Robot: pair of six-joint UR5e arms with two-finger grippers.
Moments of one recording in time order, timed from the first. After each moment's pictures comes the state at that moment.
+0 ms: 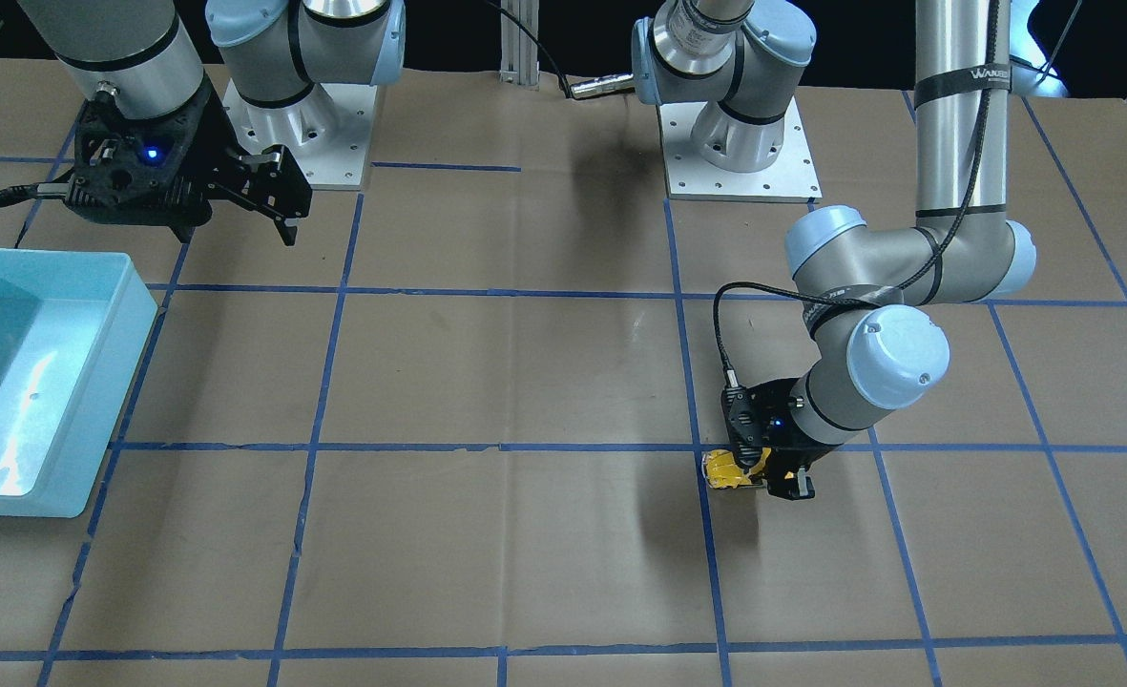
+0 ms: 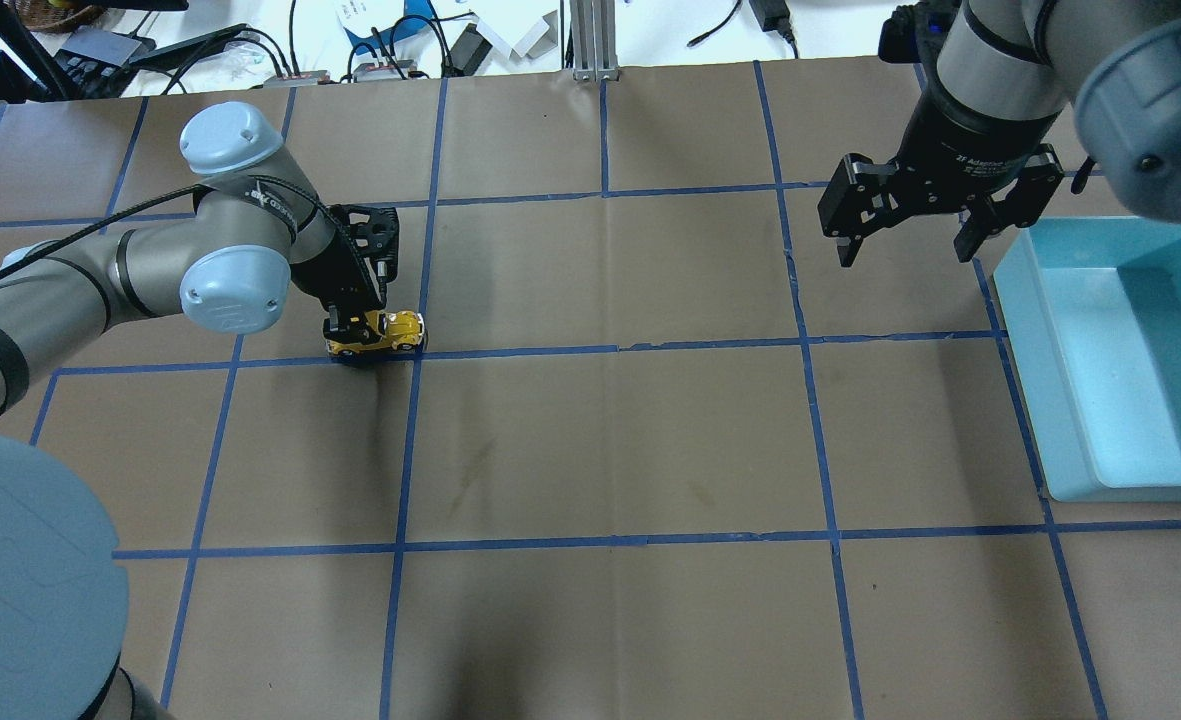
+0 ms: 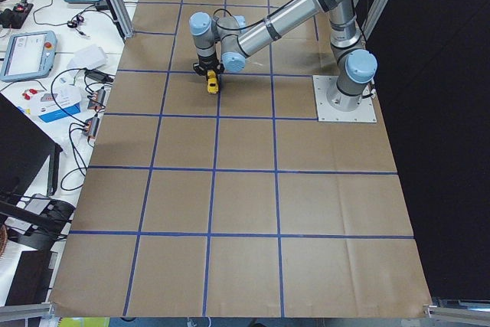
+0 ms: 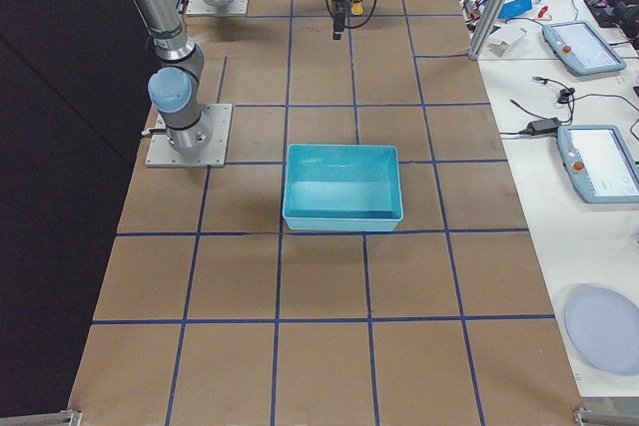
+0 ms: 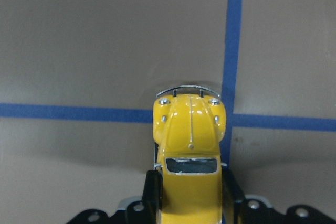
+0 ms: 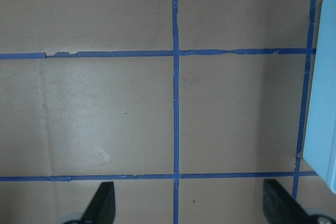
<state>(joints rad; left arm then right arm) -1.44 -2.01 -1.80 -0.96 1.52 1.60 1.57 -1.59 1.61 -1.56 -1.58 0.00</state>
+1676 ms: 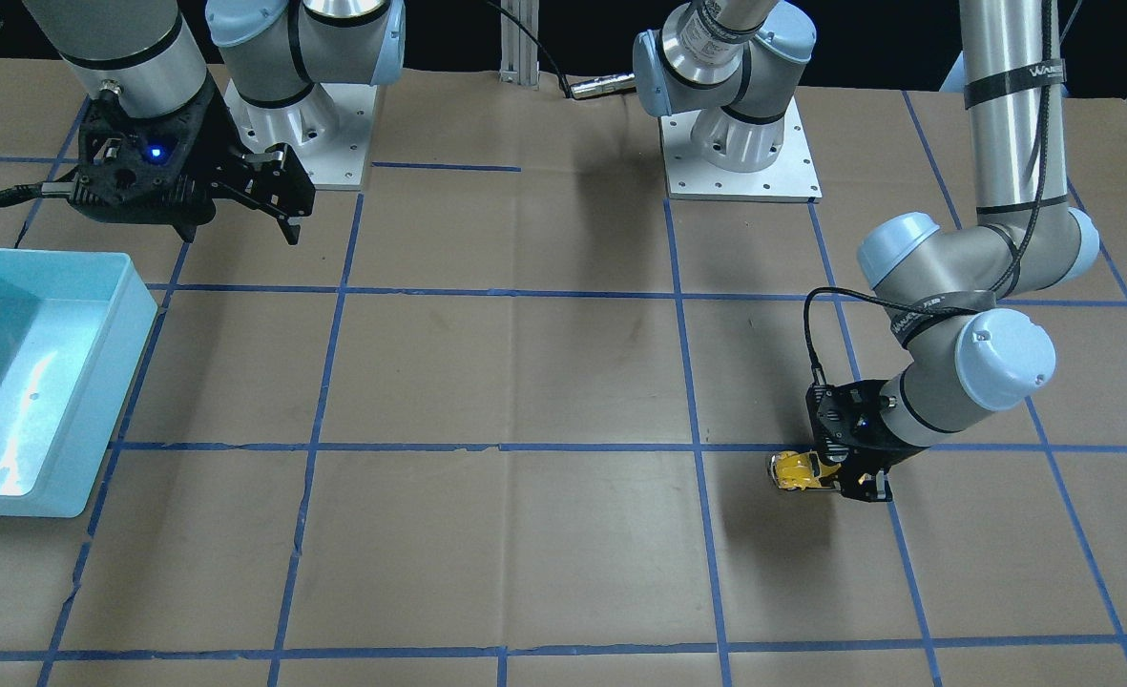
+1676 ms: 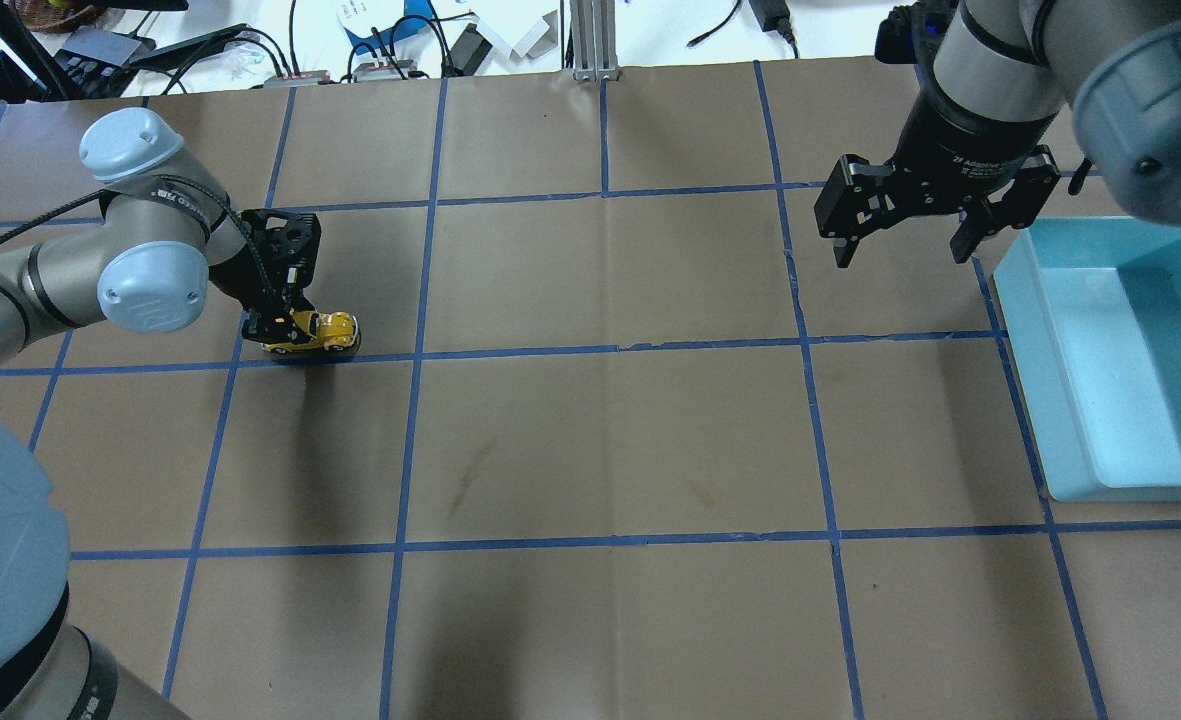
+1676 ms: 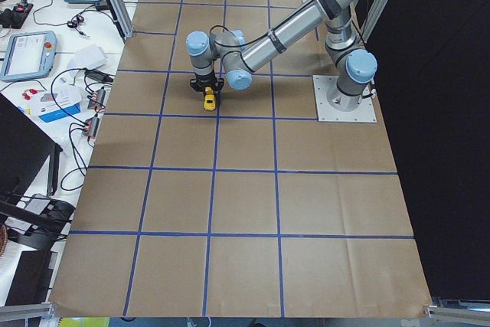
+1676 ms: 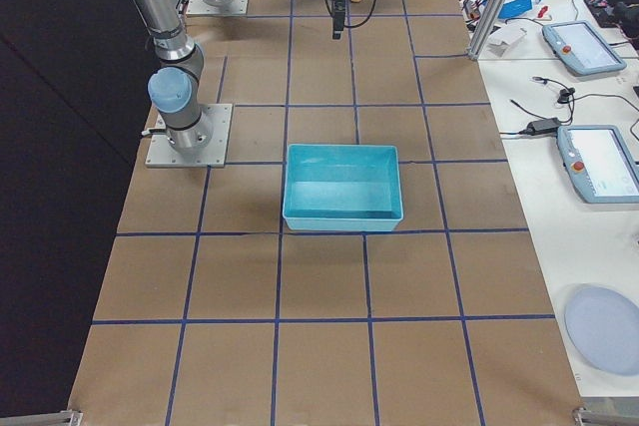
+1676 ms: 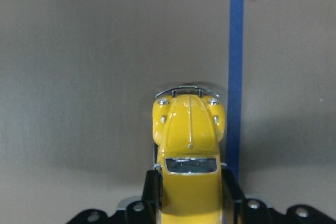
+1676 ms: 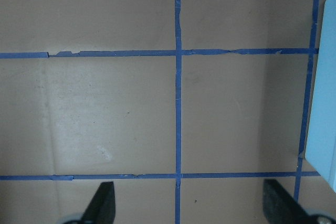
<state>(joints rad) -1.28 -2.02 -1.80 -0.96 1.52 1.83 1.57 -1.59 1.62 -1.56 -1.57 0.00</state>
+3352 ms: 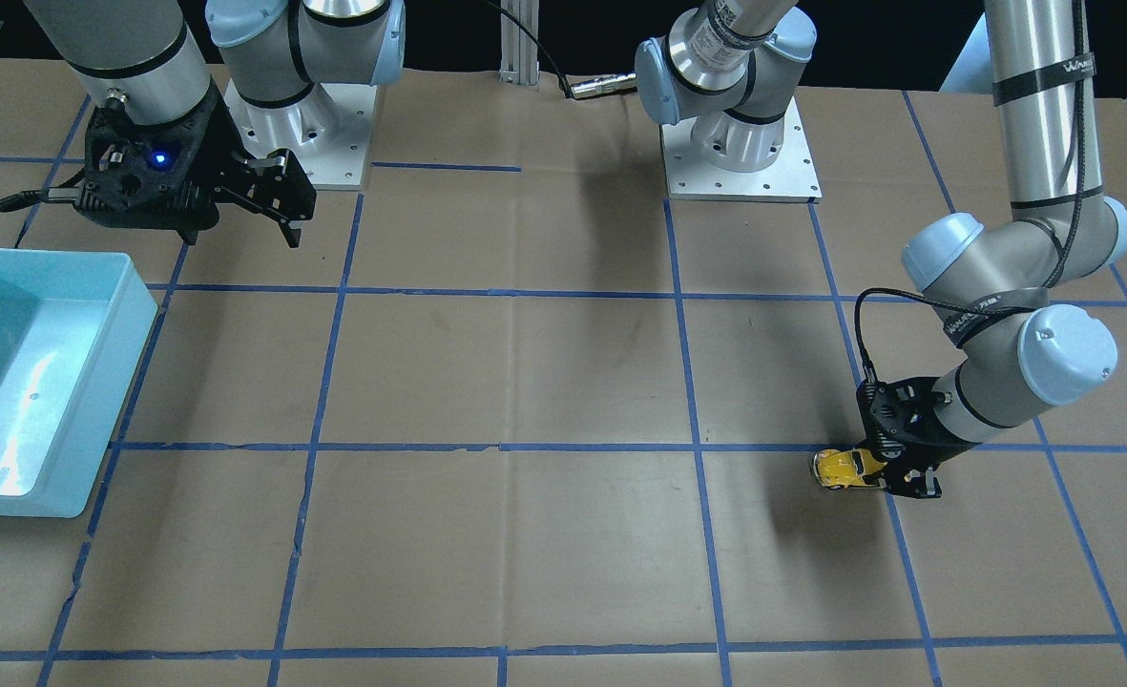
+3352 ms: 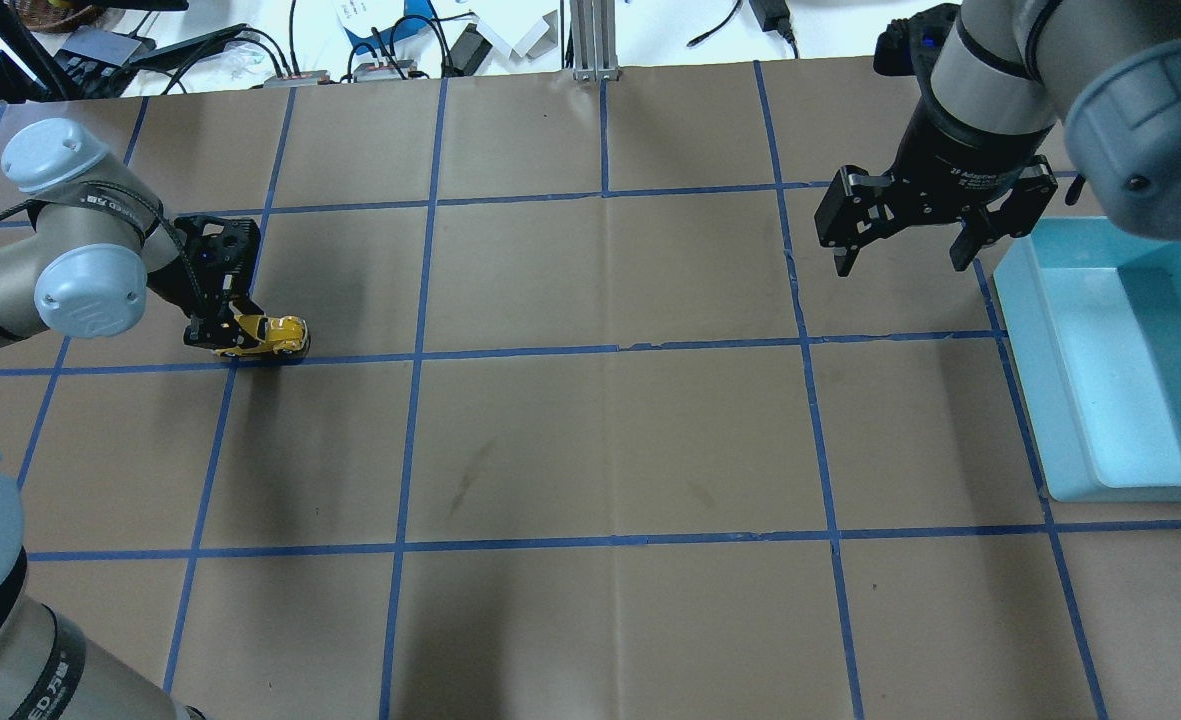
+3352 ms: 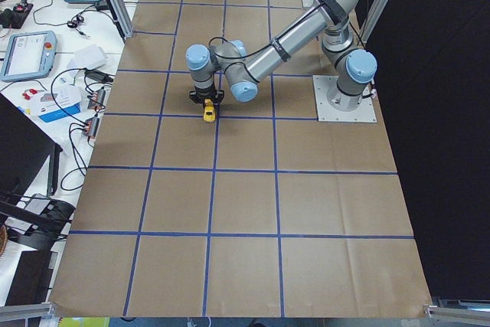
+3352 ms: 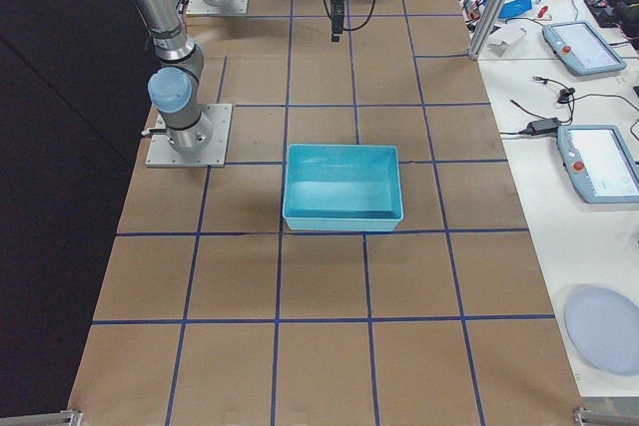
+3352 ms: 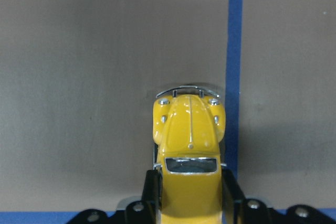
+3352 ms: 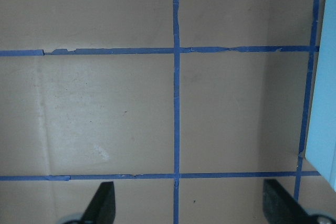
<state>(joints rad) -1.19 -2.02 -1.80 -0.96 1.52 1.91 1.57 -1.60 1.64 -1.57 -1.58 0.00</state>
